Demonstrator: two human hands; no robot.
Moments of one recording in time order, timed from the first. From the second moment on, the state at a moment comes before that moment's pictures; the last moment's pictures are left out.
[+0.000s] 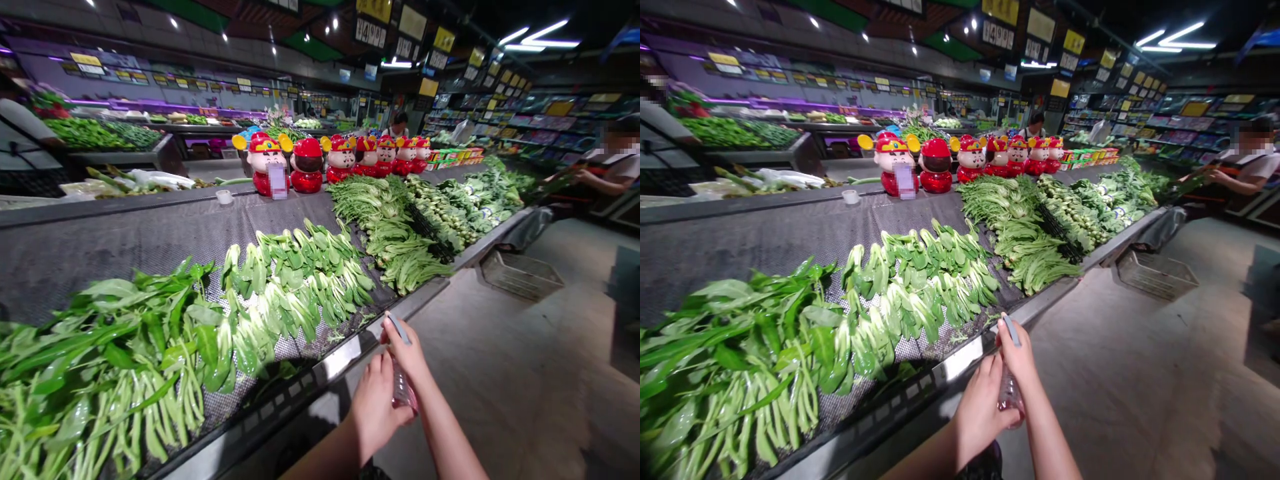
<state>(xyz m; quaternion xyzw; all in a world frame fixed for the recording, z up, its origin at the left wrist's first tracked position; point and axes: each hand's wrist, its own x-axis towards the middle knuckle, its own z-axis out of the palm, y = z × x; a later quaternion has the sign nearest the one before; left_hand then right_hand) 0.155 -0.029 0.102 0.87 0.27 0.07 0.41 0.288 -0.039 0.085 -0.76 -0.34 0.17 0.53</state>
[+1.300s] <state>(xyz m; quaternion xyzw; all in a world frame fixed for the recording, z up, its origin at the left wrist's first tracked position) 0.125 0.009 0.129 0.86 0.34 0.16 0.33 0.240 0.020 0.144 -0.69 -0.43 0.13 0.56</state>
